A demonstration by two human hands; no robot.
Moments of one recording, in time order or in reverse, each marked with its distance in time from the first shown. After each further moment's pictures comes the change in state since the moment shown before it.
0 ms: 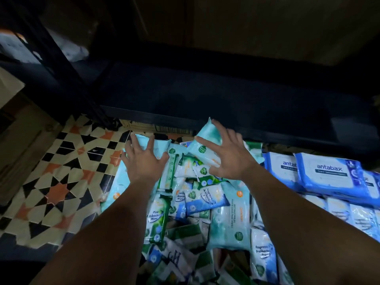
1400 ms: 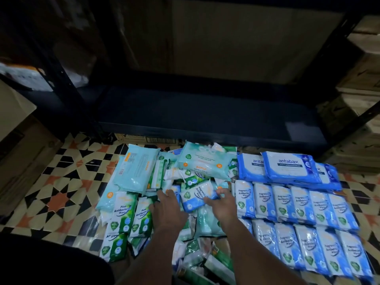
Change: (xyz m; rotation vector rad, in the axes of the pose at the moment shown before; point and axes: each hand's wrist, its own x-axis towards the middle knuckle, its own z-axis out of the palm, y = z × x) left_hand -0.154 0.051 0.025 0.157 -0.326 0.071; right_hand -0.122 -0.074 0.068 1.153 0.213 1.141
